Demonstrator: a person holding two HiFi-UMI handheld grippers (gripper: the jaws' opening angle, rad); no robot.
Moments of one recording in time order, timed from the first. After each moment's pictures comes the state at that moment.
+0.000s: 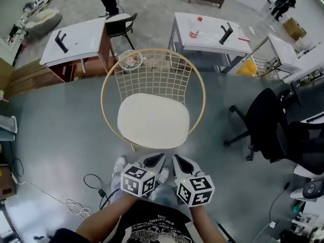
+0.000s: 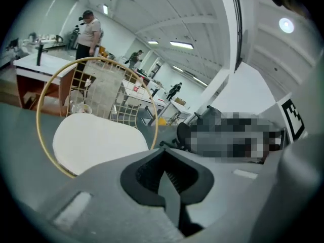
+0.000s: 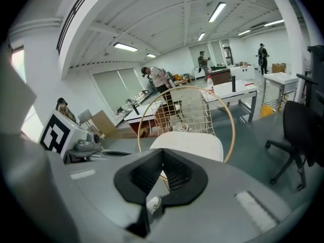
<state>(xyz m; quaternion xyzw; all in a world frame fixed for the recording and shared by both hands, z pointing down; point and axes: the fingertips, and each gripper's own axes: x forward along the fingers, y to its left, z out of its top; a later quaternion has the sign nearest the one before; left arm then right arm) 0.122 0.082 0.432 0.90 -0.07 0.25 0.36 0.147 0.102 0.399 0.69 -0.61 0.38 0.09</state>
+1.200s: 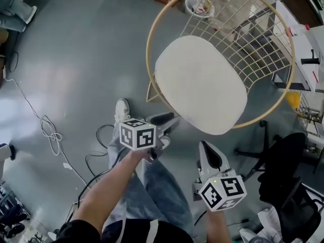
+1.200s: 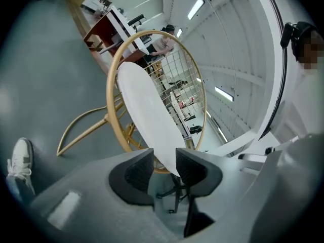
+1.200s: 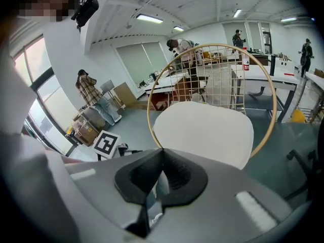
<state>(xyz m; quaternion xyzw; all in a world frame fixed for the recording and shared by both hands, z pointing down) 0.060 0.040 0.647 0.77 -0.24 0.05 0.59 0.119 0.096 0.521 0.54 -0.70 0.41 0.20</state>
